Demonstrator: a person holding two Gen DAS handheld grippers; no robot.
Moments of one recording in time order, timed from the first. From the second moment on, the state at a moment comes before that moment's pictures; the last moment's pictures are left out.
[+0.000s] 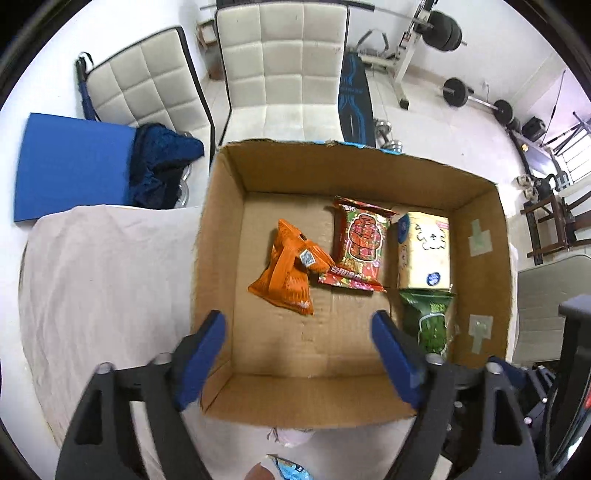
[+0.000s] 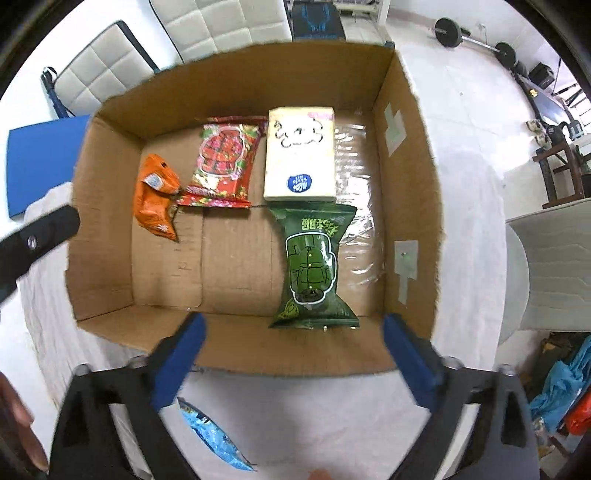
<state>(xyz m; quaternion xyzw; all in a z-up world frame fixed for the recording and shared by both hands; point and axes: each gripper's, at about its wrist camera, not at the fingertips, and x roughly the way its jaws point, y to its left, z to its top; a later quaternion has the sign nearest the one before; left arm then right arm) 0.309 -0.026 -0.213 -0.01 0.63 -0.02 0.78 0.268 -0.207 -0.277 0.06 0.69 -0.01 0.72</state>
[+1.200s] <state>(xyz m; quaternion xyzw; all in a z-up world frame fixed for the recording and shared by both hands) 0.107 0.025 -0.172 0.01 0.58 0.08 0.81 0.105 -0.152 -0.260 0.04 0.69 0.05 0.72</state>
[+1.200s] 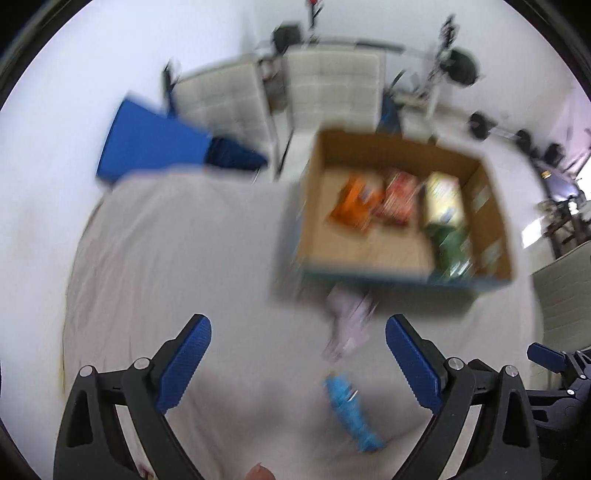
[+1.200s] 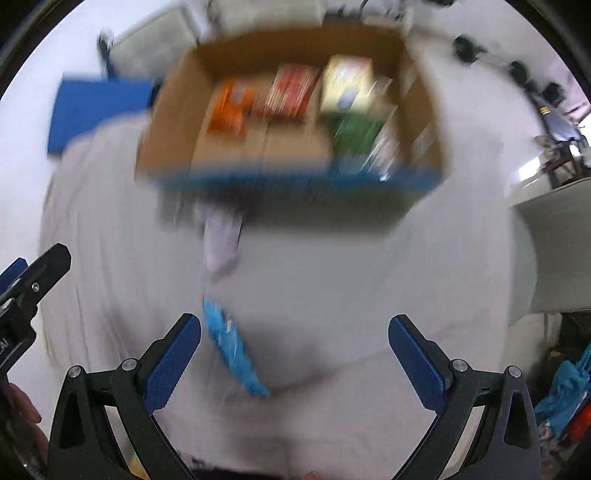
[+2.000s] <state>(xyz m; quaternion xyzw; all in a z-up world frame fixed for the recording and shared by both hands) 0.045 0.090 -0.318 0.00 0.71 0.15 0.69 0.050 -0.090 -0.394 -0.03 0.77 0.04 0.64</state>
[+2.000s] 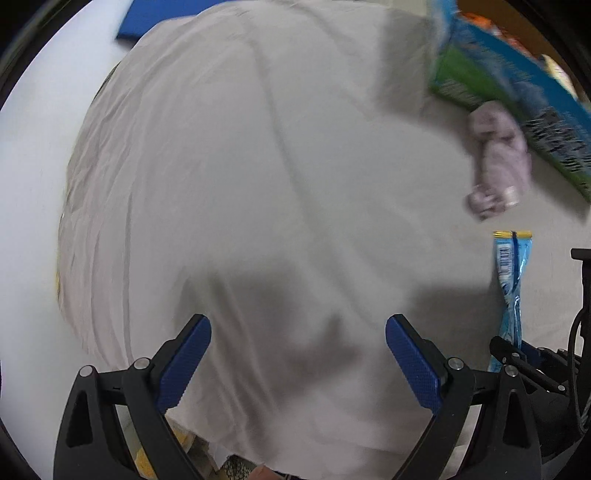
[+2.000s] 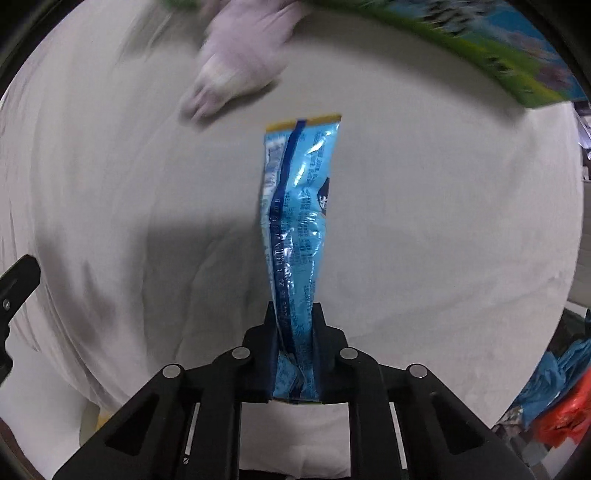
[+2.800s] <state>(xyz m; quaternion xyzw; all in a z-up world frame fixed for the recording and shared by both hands) 0.184 -0.039 -0.384 -0.03 0.74 0.00 0.67 0.093 -0.261 -0.381 0.11 0.74 -0.05 0.67</state>
